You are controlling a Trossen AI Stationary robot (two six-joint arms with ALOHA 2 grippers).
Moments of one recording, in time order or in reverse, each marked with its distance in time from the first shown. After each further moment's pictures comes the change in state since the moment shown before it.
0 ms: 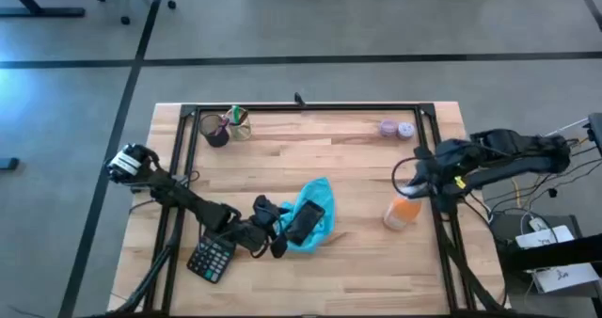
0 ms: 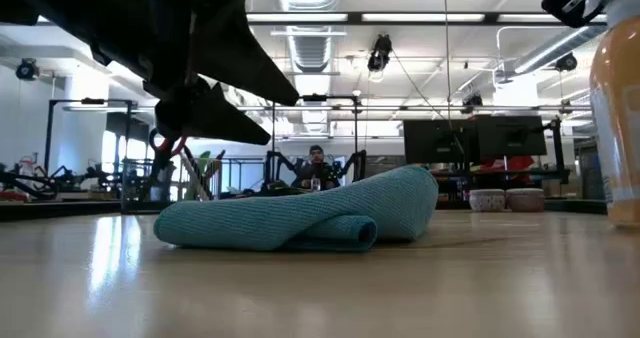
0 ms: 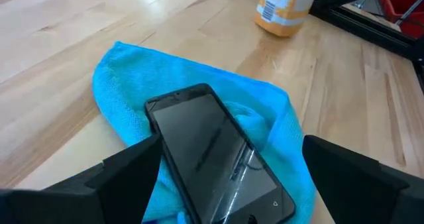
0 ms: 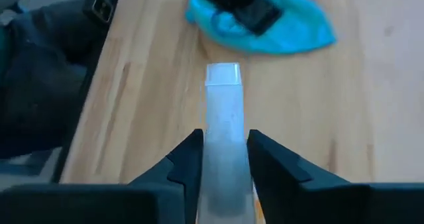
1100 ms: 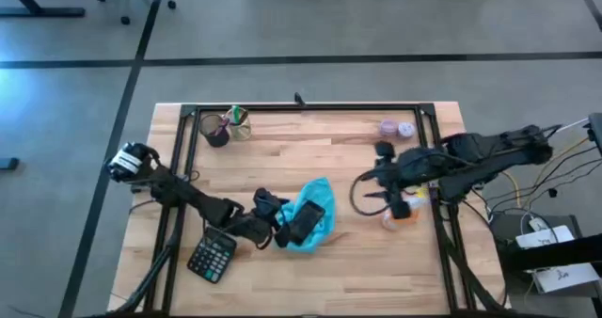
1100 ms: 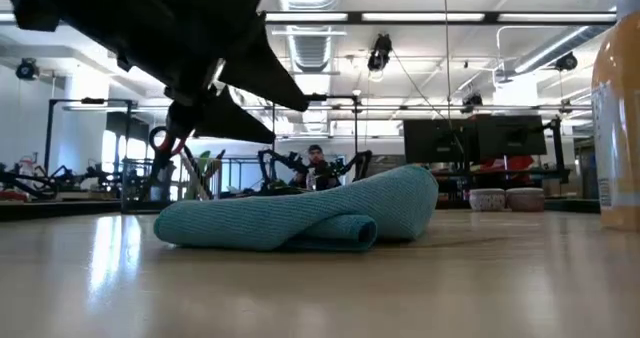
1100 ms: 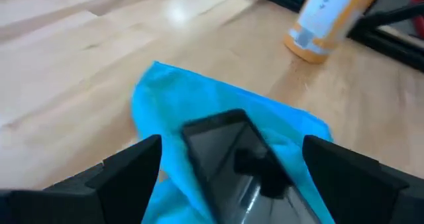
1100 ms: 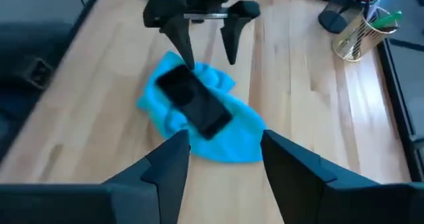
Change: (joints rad) left arm 0.076 -0.024 0.000 -0.055 -0.045 0.002; right arm 0.046 0.479 0.285 0.335 0.289 -0.276
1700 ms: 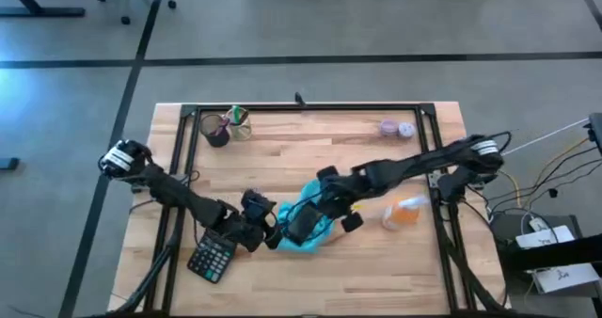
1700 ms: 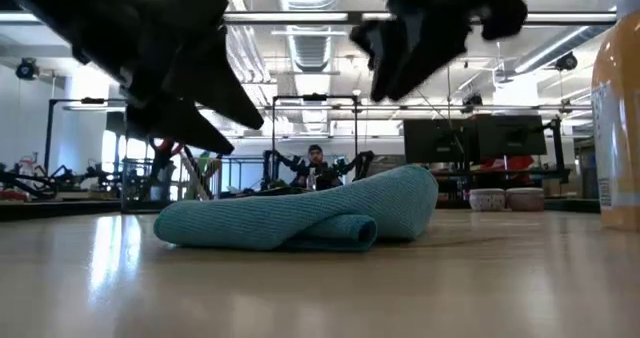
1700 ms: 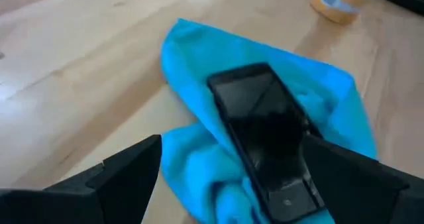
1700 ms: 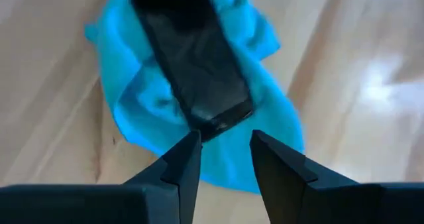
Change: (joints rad) left arm -0.083 -0.015 -0.001 -0.163 -0.023 -0.131; right arm -0.061 0.520 -0.012 0.173 -0.080 -0.298
